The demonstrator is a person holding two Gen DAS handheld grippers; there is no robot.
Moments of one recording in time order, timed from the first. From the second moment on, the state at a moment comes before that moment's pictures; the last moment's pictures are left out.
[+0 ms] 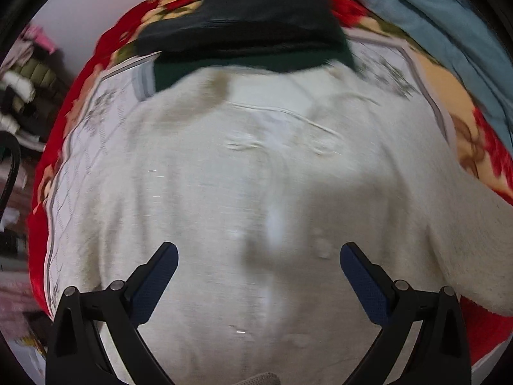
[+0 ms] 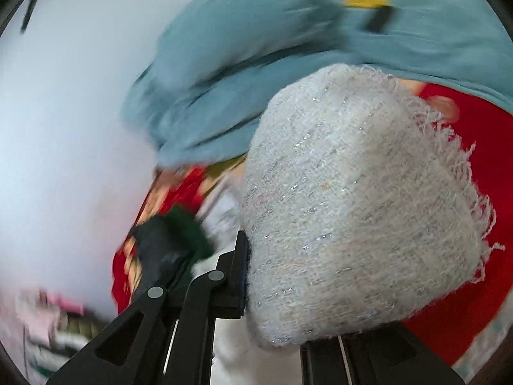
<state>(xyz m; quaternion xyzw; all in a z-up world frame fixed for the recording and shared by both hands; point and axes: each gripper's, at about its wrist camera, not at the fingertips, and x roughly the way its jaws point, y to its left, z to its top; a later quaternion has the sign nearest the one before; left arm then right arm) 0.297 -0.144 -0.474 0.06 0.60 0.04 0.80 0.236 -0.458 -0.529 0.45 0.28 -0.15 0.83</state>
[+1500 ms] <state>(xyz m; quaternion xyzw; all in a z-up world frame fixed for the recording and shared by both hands) 0.239 0.051 -0.511 -0.03 0.62 0.24 0.75 0.347 -0.328 -0.701 0.06 0.67 -0.12 0.73</state>
